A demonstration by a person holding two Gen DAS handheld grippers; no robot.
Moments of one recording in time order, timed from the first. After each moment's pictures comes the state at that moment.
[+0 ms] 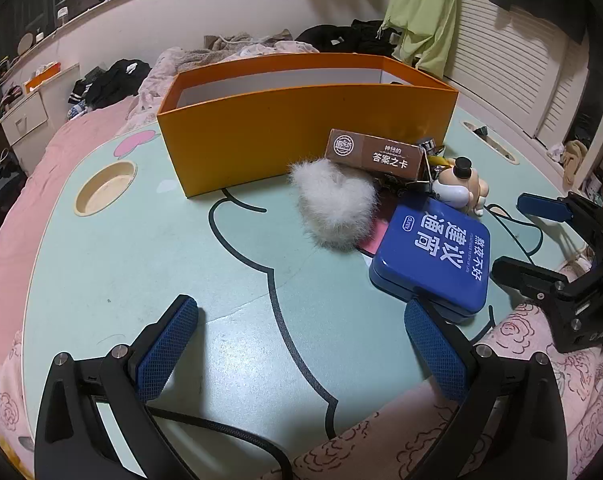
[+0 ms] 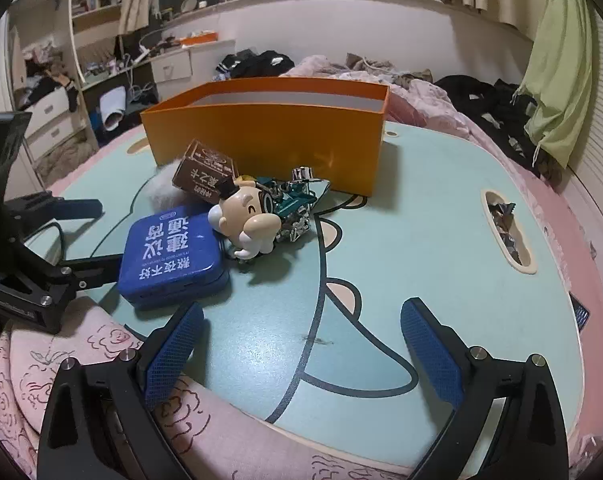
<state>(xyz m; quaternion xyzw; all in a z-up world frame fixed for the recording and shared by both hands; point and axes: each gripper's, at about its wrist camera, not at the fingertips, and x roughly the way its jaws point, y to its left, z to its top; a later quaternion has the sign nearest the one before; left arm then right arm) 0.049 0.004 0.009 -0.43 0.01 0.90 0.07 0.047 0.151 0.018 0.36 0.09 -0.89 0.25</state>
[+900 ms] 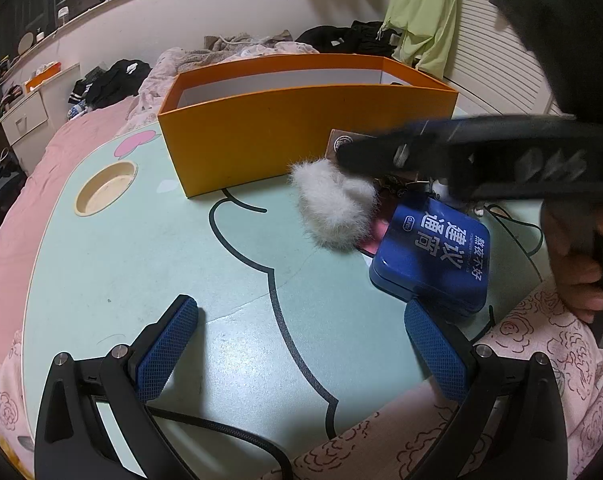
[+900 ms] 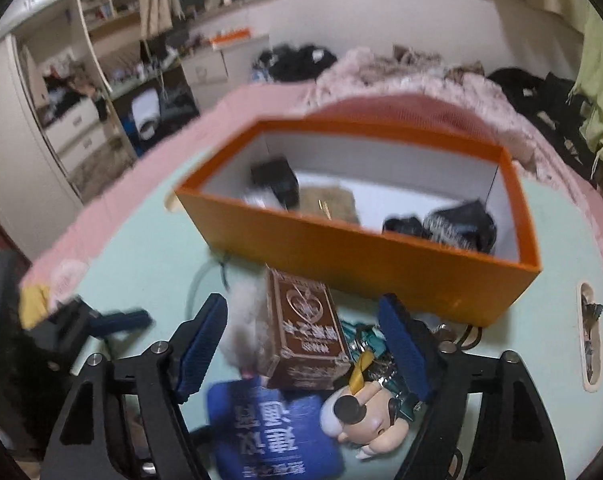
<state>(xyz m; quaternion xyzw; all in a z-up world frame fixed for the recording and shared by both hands) 0.050 0.004 0.007 -0.42 0.01 0.90 0.07 -0.022 0.053 0.048 0.41 0.09 -0.85 0.31</state>
